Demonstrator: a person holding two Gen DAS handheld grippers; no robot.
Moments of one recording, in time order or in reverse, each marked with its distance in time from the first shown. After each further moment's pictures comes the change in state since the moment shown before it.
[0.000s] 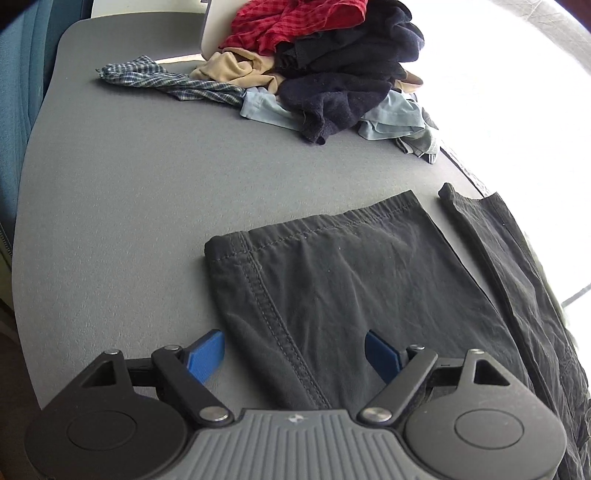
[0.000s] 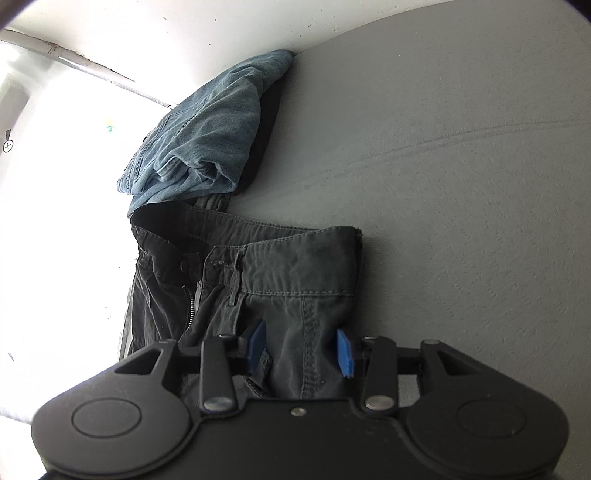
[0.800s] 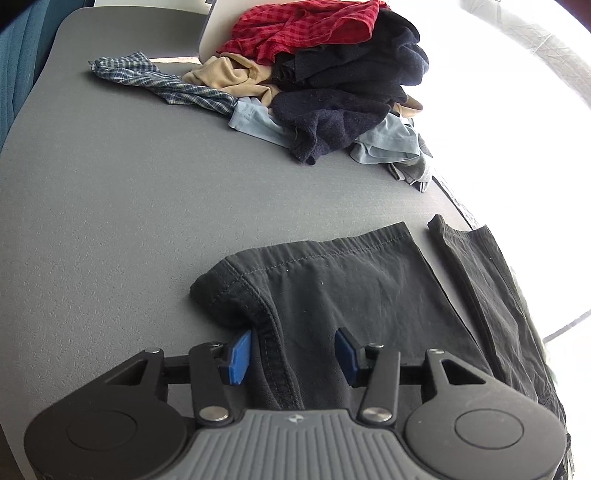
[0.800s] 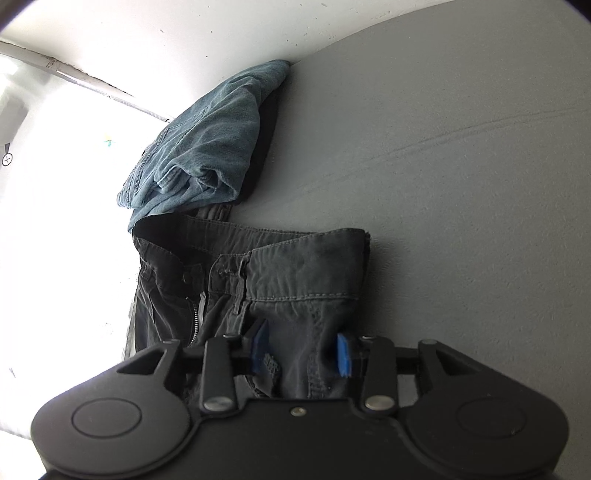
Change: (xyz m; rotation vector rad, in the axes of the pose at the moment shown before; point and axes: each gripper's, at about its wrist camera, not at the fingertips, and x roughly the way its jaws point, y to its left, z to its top) left arm 0.020 -0.002 0.005 -0.082 -0.053 -0.072; right arm 0.004 0.000 -0.007 0.001 -0.043 0.021
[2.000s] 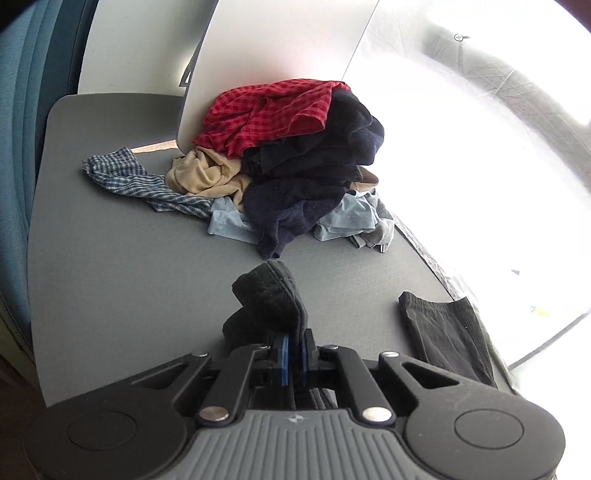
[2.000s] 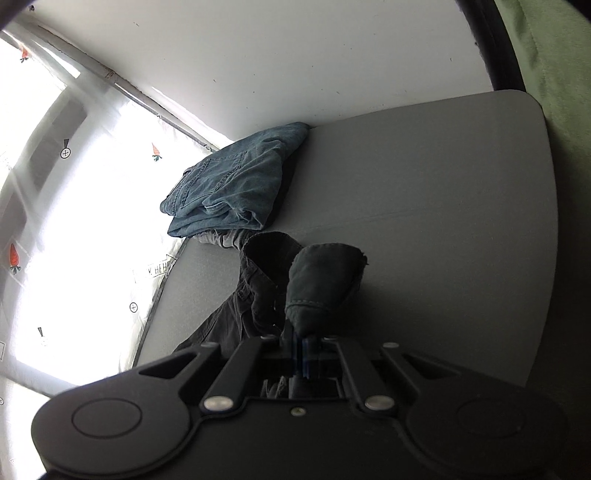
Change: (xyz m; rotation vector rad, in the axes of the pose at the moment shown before) left arm -0.088 -0.046 0.076 0.052 -0.091 -0.048; right arm -0.167 -0.001 -0.001 -0.119 -0.055 0.001
